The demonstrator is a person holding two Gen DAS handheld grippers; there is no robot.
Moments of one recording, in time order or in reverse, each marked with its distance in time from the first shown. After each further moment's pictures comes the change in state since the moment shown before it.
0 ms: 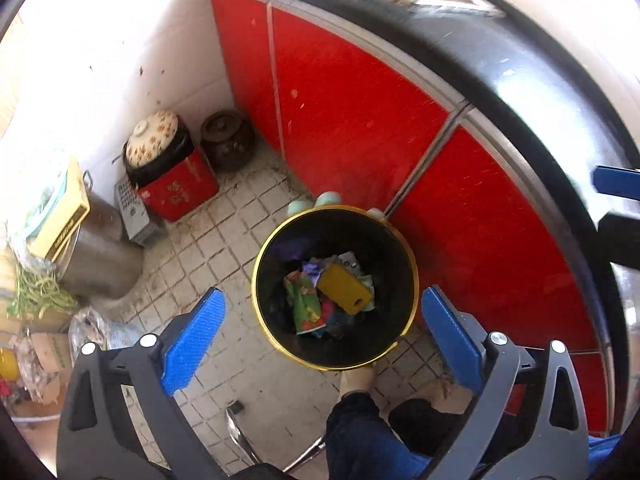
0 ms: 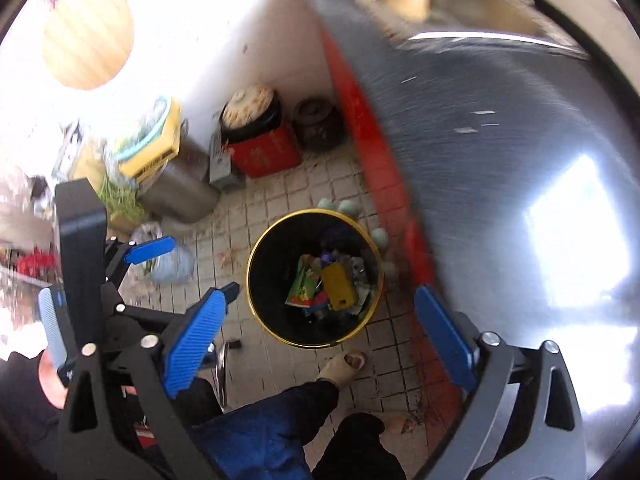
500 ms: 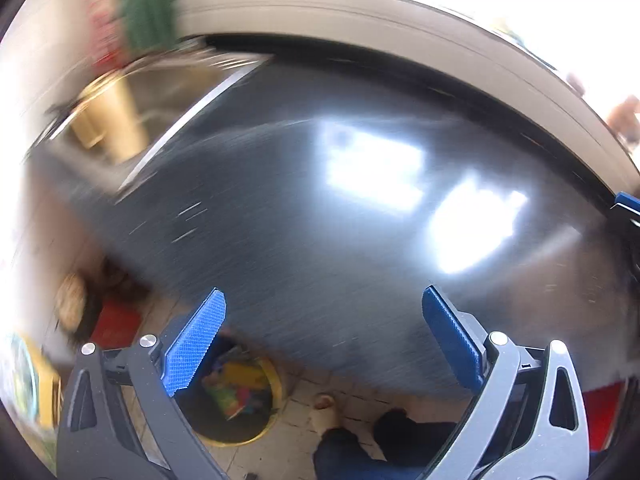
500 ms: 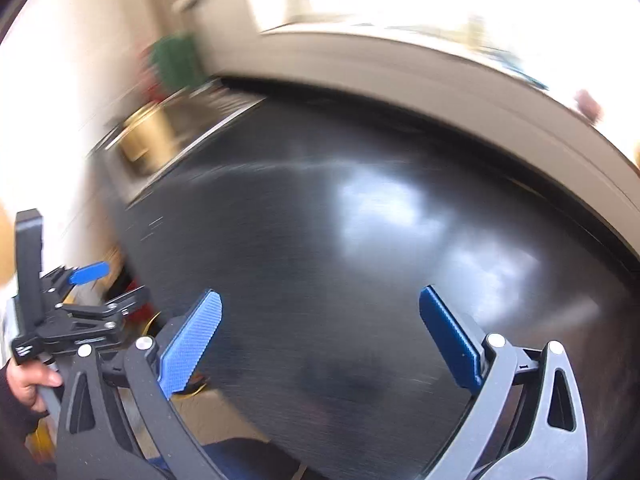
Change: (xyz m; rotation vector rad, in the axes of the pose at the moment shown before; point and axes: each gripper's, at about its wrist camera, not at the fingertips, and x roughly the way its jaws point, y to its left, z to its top) left arm -0.088 -0.262 0.070 0.510 -0.114 -0.263; right arm -0.242 -0.196 -0.181 0.644 -0.365 -0.479
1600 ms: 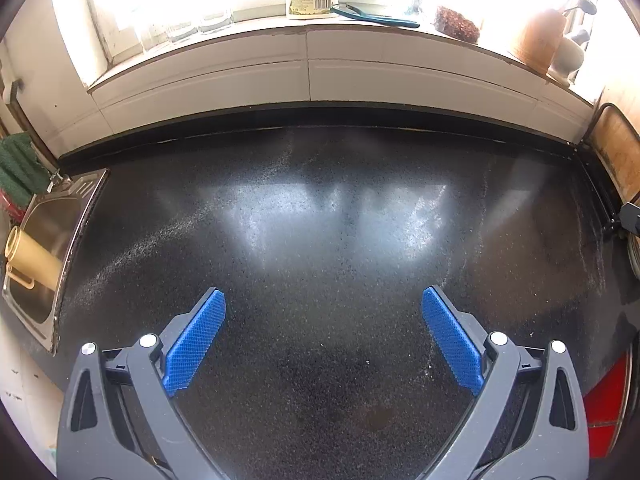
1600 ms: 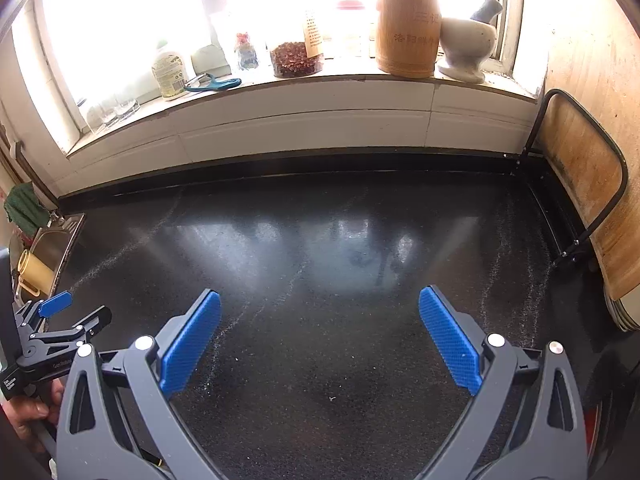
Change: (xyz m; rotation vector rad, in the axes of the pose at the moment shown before) left arm 0.023 -0.207 0.085 0.309 -0.022 -0.079; right arm -0.063 -0.199 -0.026 0.388 -0.057 -0.269
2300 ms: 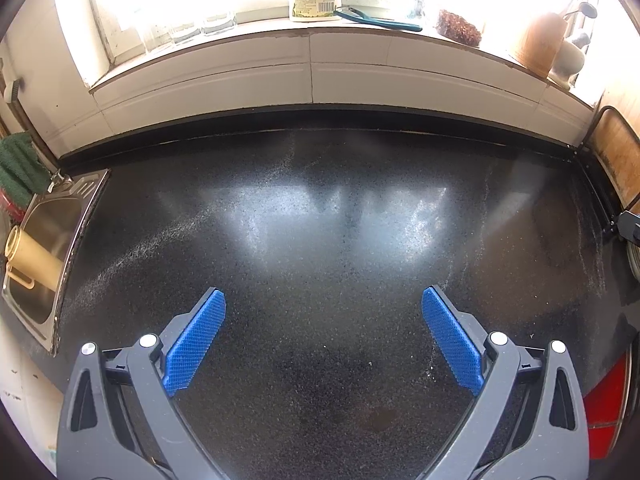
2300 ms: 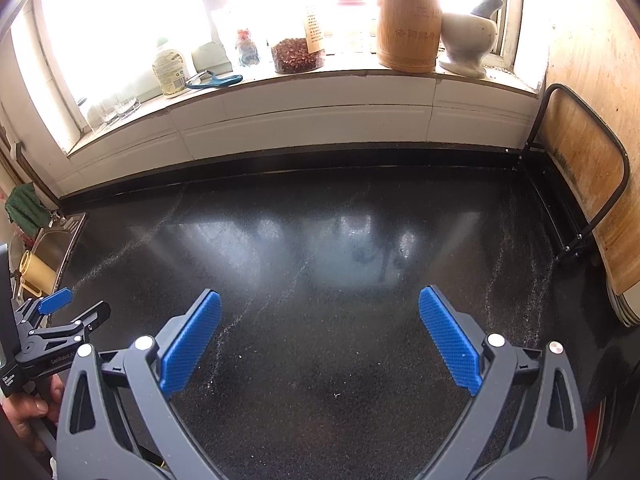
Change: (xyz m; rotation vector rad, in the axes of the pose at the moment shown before) left arm -0.002 0.004 0.000 -0.004 -0.006 -0.004; right arm 0.000 0.002 -0.005 0.011 0.009 0.005
